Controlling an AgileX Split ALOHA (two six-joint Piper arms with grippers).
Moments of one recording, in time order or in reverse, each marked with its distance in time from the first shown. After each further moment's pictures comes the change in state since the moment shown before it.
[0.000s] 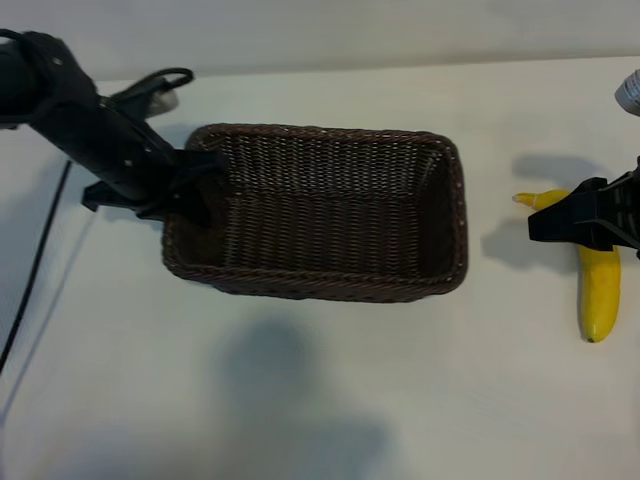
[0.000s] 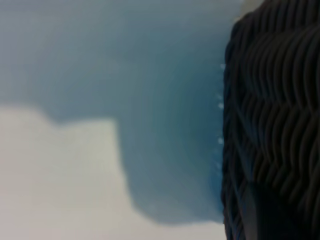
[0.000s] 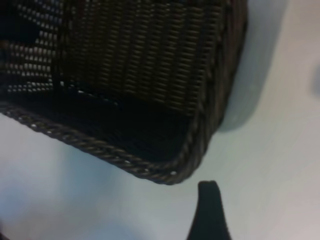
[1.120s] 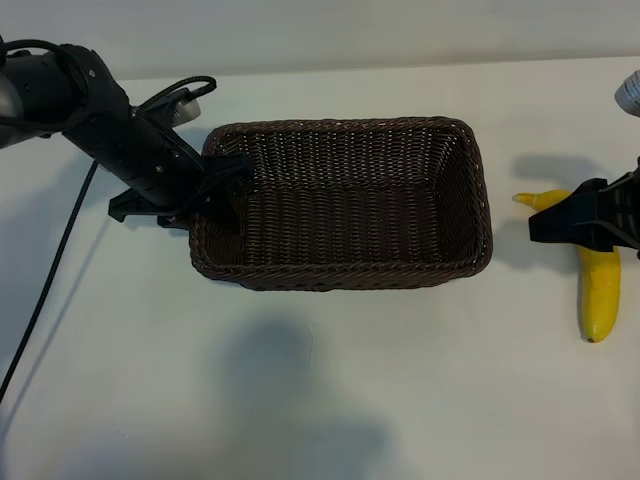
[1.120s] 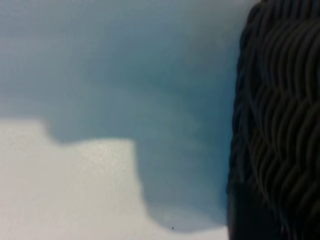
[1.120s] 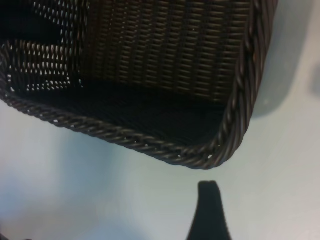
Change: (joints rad) left arm -0.039 0.031 -0.010 -0.022 -0.024 -0.075; right arm 0.000 0.000 0.000 -0.006 0.000 0.000
